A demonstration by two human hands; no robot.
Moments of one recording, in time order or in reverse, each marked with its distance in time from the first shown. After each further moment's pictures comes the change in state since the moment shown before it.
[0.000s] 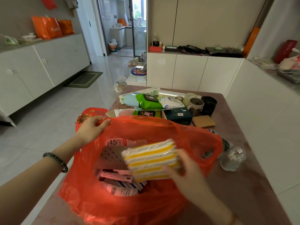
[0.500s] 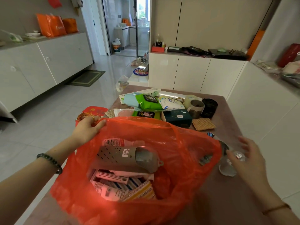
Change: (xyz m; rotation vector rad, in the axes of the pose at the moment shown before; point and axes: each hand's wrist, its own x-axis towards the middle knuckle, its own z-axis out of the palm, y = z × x) left_hand -0.001 -0.003 0.001 0.014 0.034 -0.009; right_hand 0.000 0.070 -0.122 -0.412 0.717 0.084
